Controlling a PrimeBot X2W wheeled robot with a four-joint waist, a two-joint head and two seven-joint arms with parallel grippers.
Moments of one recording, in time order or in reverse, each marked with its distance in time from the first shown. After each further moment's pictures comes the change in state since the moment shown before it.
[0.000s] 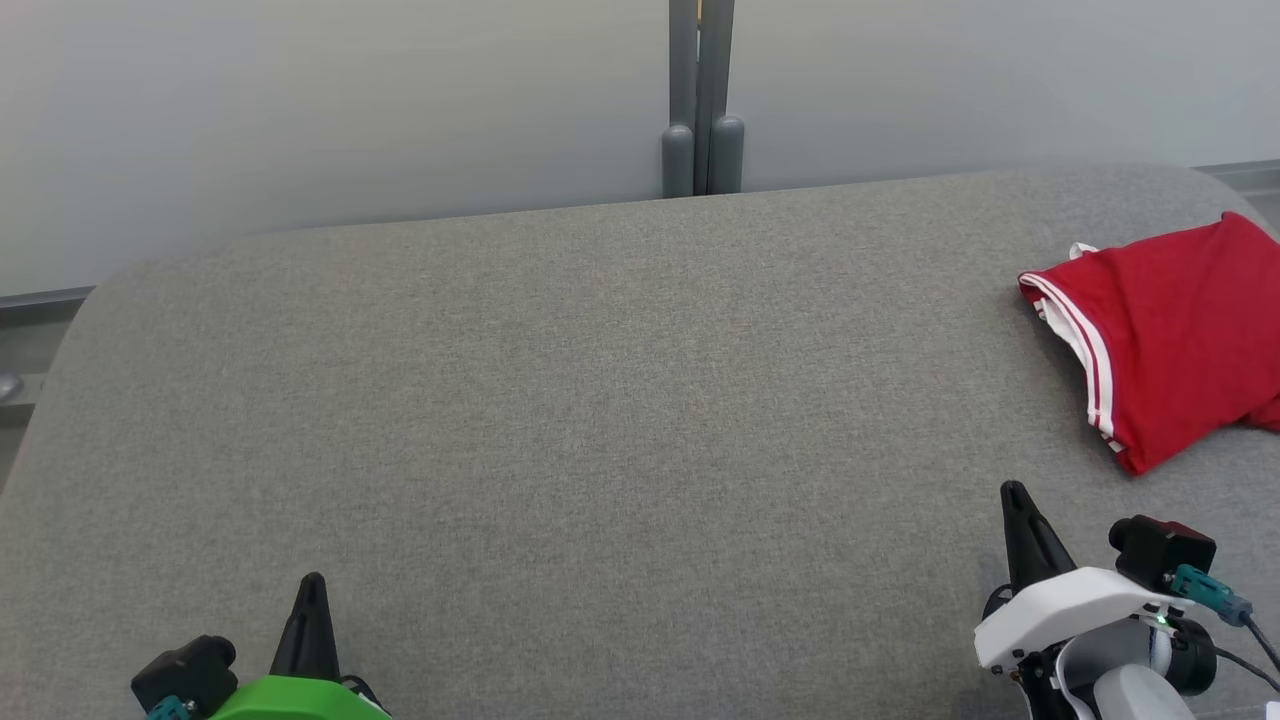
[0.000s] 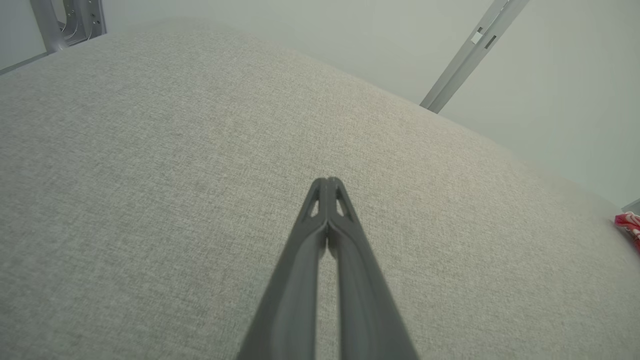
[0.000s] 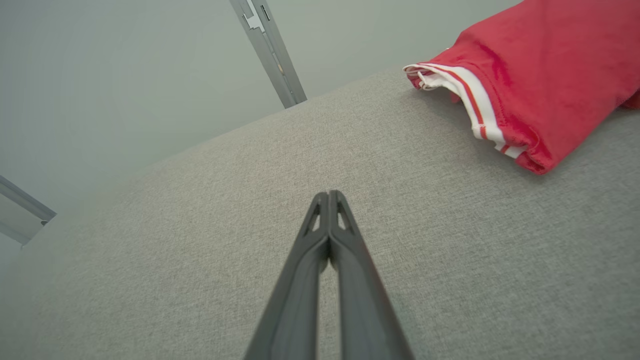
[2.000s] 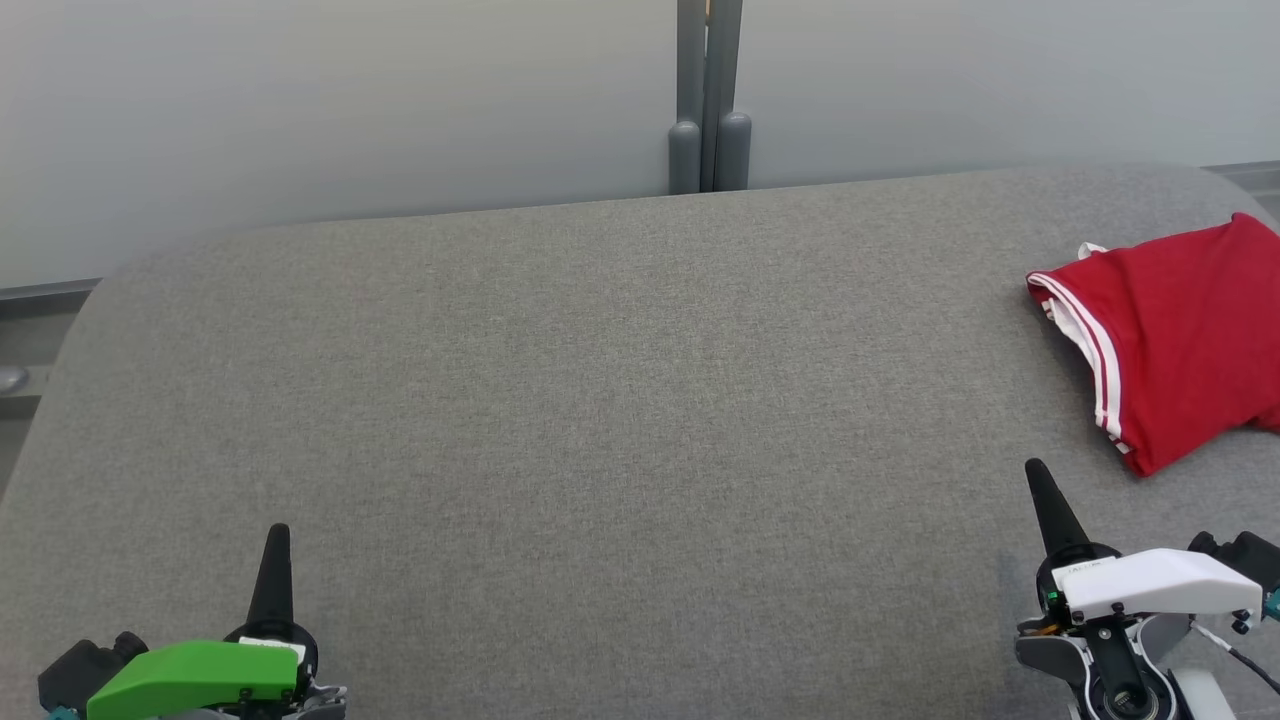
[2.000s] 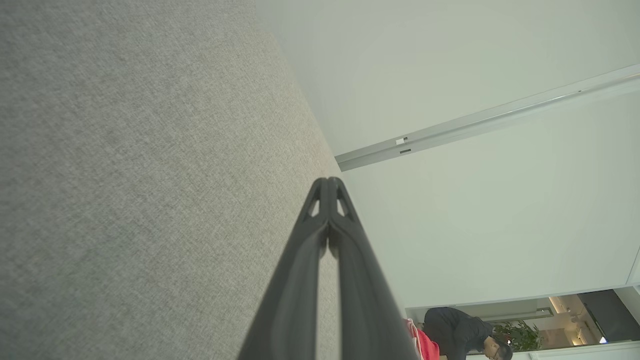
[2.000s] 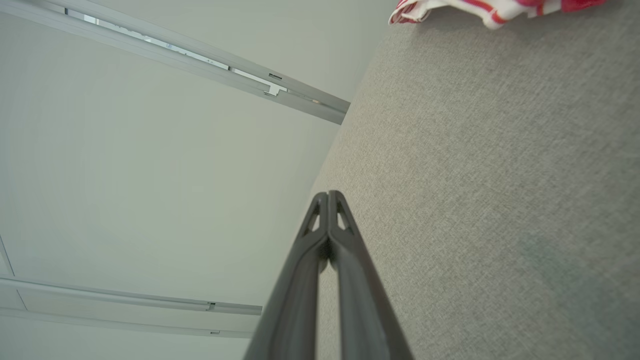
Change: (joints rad) left arm -0.022 0.002 0.066 -0.137 -0.758 -0.026 0.197; right arm 0.026 -0.005 -0.032 -0.150 0.833 -0.001 0.191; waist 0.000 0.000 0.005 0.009
